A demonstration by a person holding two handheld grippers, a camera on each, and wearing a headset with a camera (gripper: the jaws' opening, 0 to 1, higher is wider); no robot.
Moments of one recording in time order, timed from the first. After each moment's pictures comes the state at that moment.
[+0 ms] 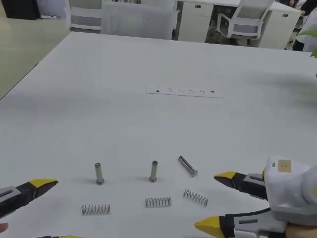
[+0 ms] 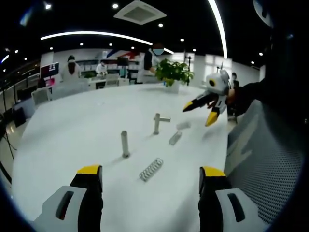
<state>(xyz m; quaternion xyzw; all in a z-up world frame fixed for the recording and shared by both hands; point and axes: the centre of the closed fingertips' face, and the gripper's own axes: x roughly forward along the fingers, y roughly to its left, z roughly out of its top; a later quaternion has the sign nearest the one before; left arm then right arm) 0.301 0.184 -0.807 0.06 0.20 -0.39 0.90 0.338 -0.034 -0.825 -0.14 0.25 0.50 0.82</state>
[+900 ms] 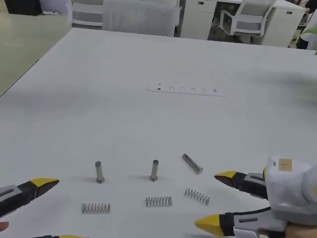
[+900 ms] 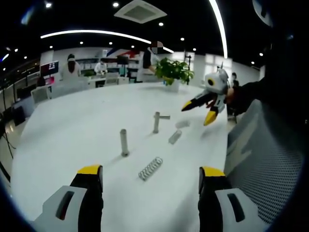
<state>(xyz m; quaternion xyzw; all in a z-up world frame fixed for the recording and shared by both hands) 0.302 0.182 -0.810 0.06 0.21 -0.40 0.89 0.343 -0.034 -0.828 -0.14 0.26 0.50 0.82</state>
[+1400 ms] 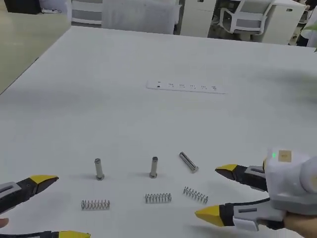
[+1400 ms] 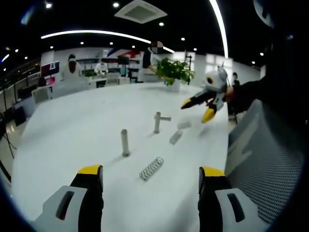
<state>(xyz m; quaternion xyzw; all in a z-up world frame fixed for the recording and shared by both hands) 0.303 0.182 -0.809 0.06 0.21 -0.39 0.89 0.354 -0.036 -0.821 -0.14 0.25 0.49 0.82</state>
